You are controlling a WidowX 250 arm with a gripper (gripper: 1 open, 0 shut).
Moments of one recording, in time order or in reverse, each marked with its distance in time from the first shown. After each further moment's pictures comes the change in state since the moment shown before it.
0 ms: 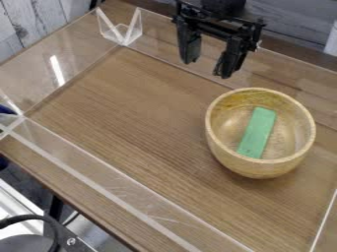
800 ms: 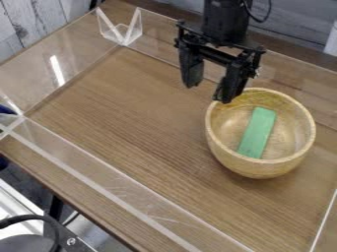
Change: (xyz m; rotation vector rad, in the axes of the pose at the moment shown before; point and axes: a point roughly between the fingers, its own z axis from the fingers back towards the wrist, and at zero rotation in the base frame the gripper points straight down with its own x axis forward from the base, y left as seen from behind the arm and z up) arm -0.017 -0.022 -0.020 -0.041 0.054 -0.101
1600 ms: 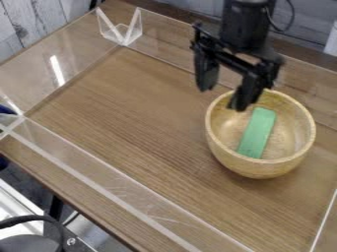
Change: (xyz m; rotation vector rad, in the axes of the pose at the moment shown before) arm 0.001 -0.034 0.000 0.065 -0.073 -0.107
